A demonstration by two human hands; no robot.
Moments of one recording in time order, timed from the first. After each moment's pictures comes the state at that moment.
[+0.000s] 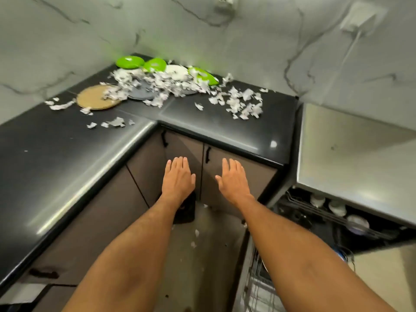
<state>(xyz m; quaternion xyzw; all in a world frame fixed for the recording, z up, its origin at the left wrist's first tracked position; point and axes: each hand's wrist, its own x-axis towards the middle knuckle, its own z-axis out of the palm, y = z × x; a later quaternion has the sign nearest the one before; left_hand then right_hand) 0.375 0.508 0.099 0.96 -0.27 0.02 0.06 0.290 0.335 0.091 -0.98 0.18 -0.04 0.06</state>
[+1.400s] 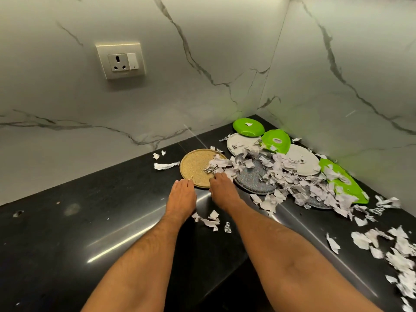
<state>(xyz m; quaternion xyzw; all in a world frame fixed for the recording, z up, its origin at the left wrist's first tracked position) 0.837 0.703 0.102 1.00 -0.04 0.05 0.05 0.876 0.546 0.123 -0.98 -0.21 -0.02 0.03</state>
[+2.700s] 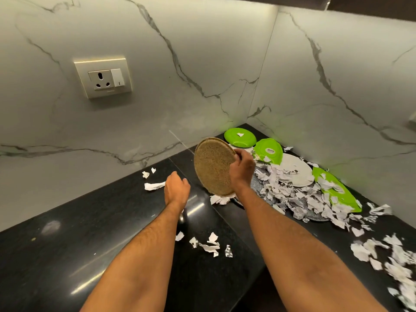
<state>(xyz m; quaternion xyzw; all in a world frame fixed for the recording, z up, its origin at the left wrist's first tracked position) 0.927 0.708 0.149 0.89 0.17 0.08 0.41 0.971 0.526 0.188 -0.82 0.11 -0.31 0.47</state>
